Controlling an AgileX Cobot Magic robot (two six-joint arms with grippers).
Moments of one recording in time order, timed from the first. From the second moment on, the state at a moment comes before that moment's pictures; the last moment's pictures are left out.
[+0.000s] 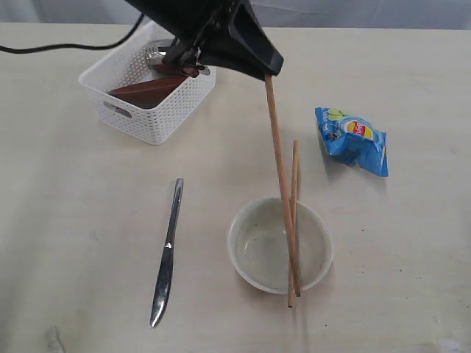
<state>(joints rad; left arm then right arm) -0.34 1.80 -1.46 -1.07 1.20 0.33 -0.06 0.03 0.00 0.12 0.30 -0.01</state>
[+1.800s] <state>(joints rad) -0.40 1.92 -1.53 -0.87 1.22 0.34 -0.06 0.03 0.00 0.12 0.28 -0.01</state>
